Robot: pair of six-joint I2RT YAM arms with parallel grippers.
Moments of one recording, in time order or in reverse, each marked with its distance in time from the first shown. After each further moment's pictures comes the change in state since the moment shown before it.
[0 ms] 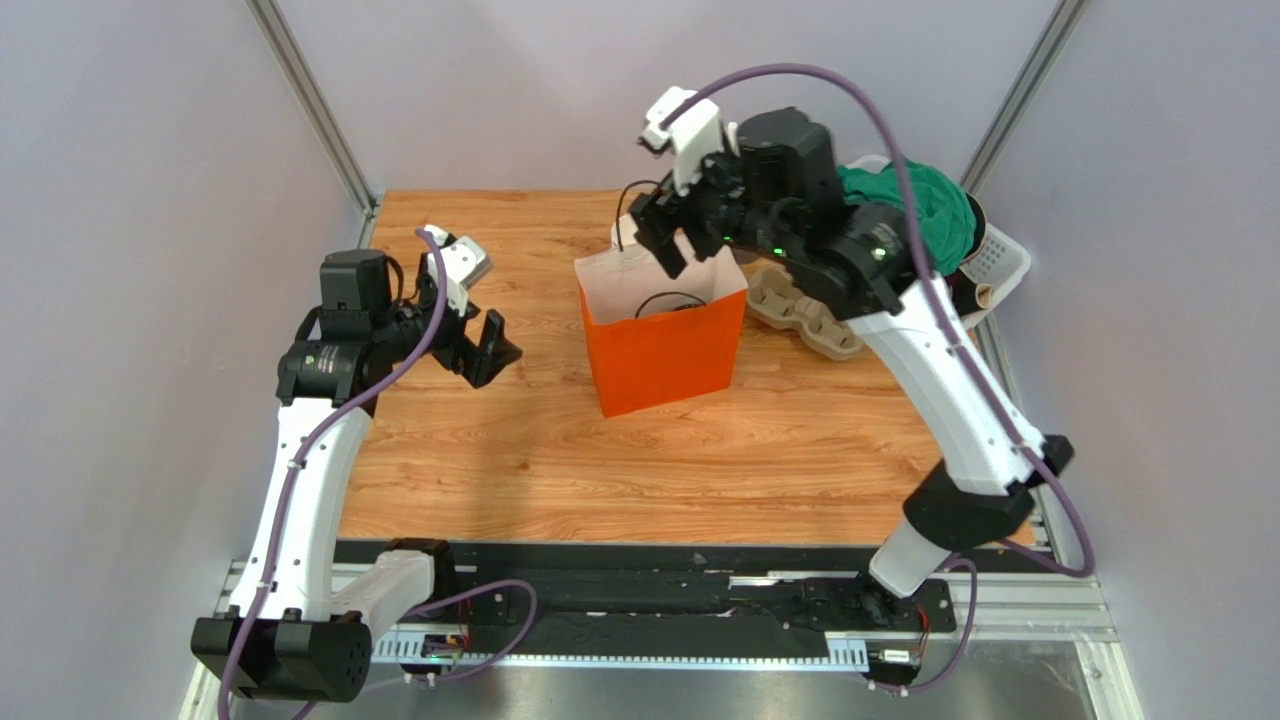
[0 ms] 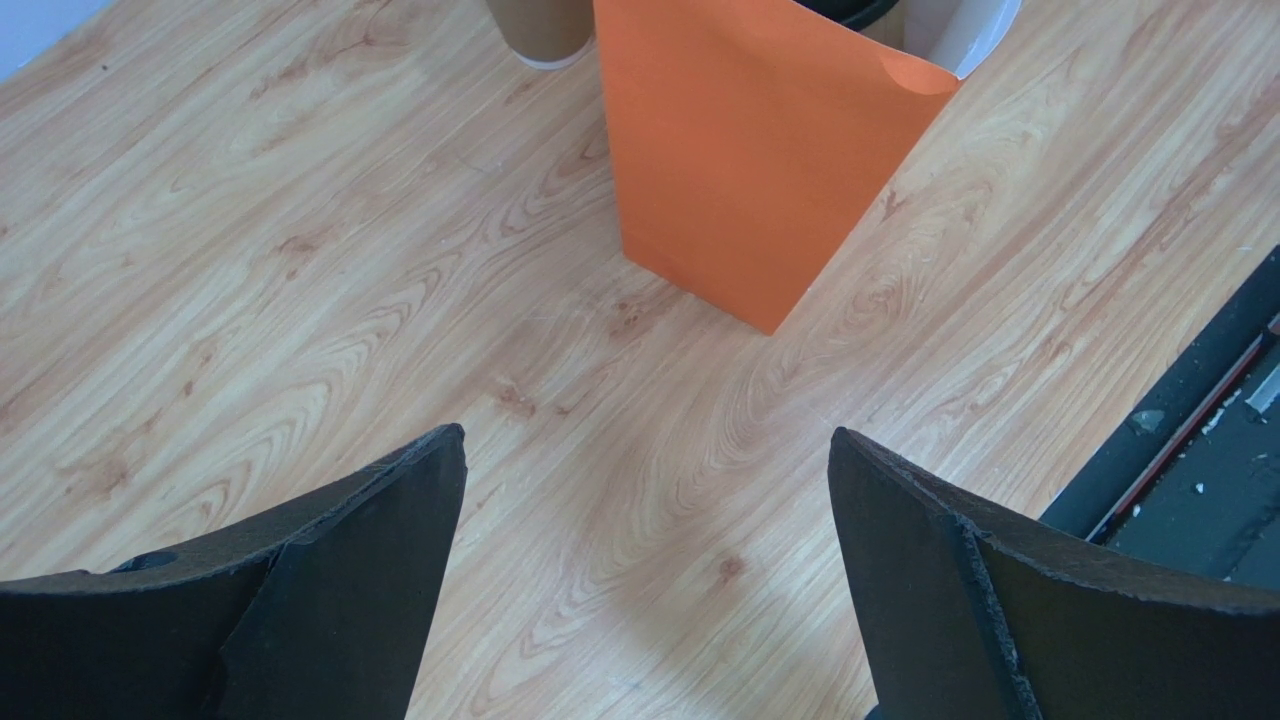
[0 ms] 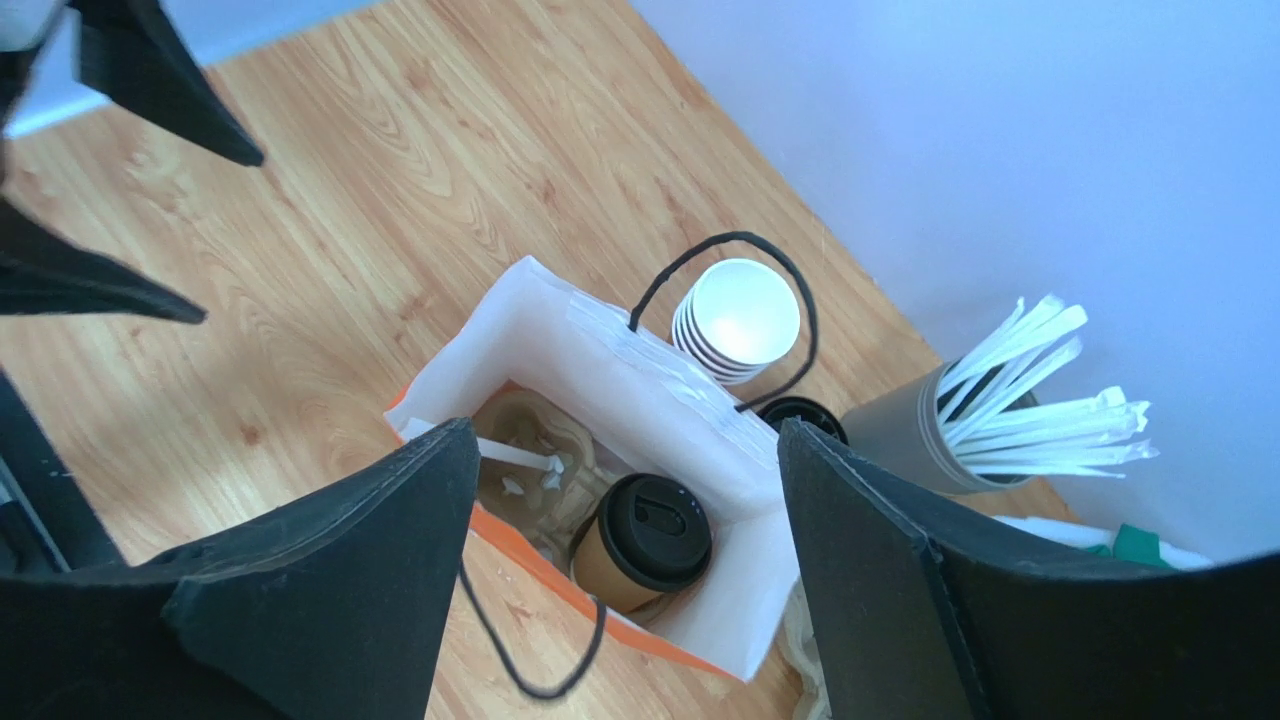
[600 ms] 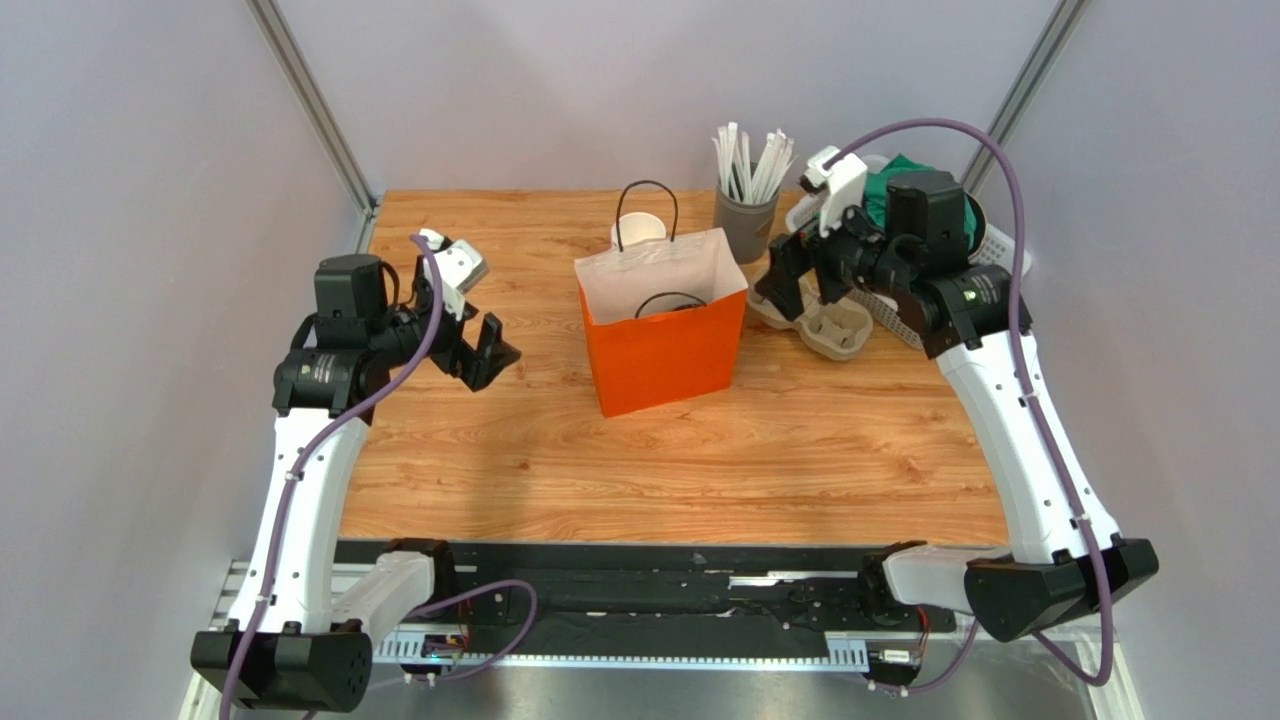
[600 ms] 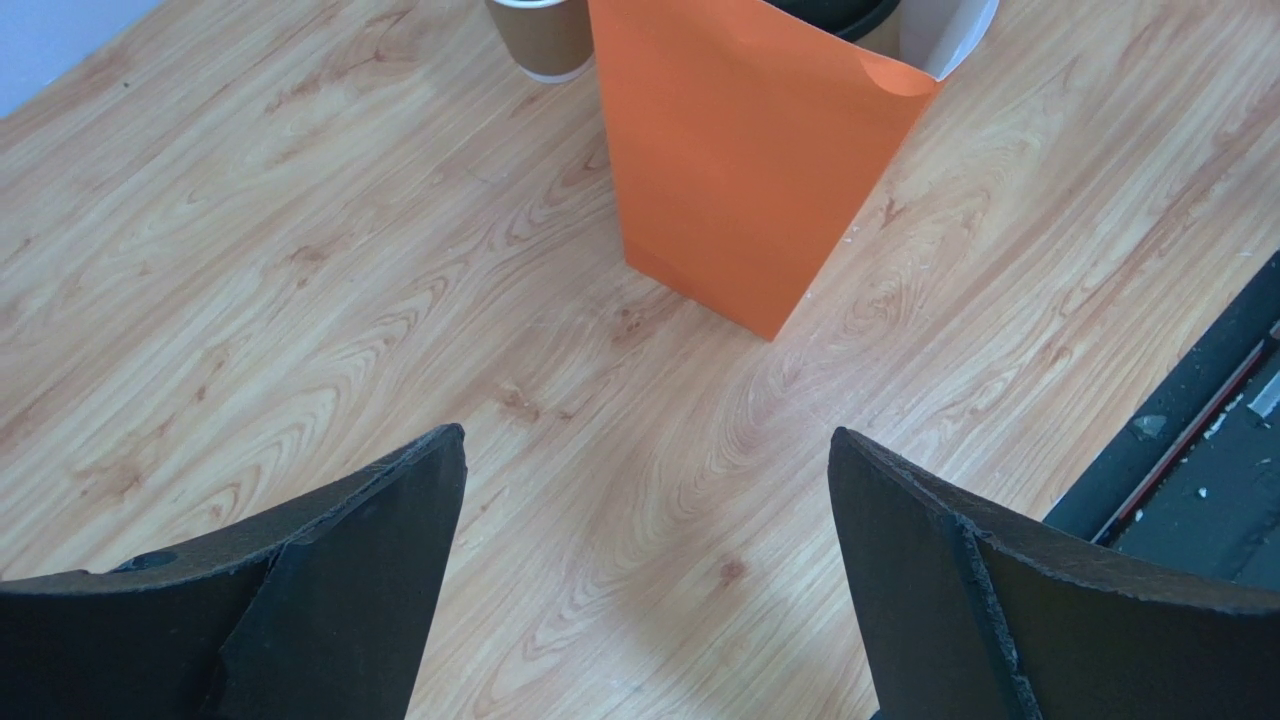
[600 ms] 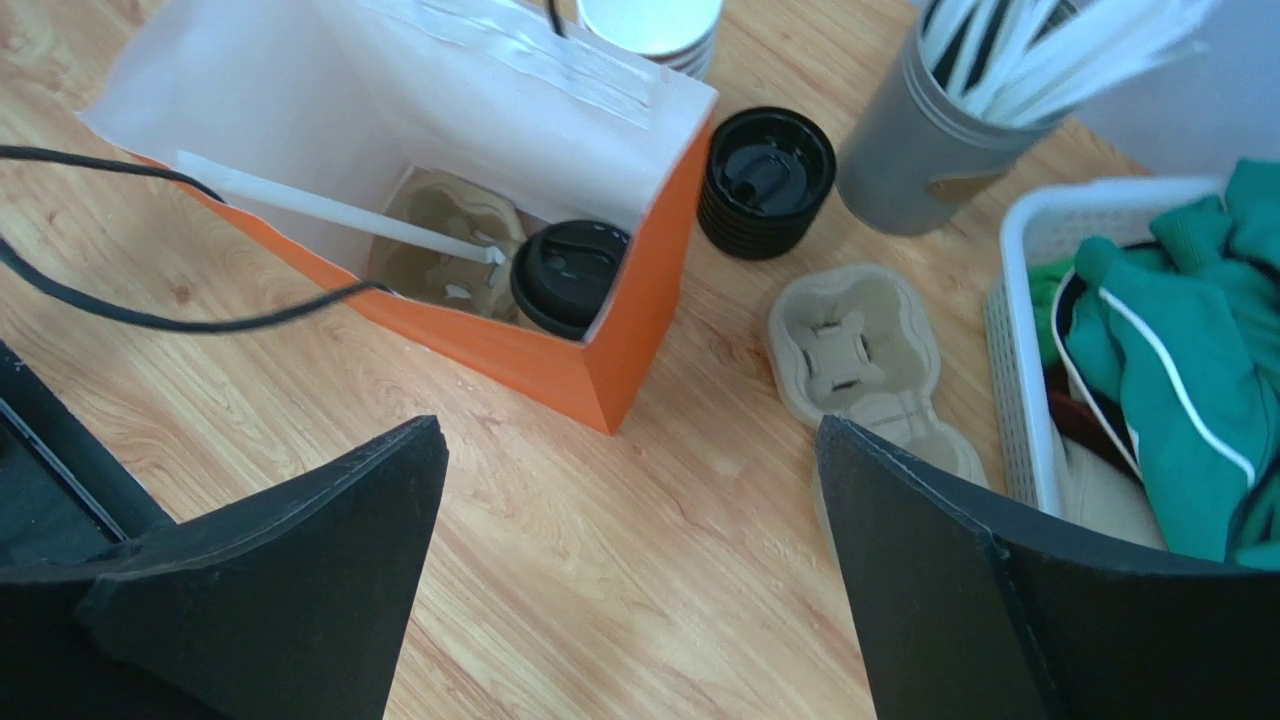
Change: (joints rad) left arm 0.006 -0.031 -0.012 0.007 0.006 -0.002; right arm -0.481 -0.392 -0.678 0.130 -0.396 0.021
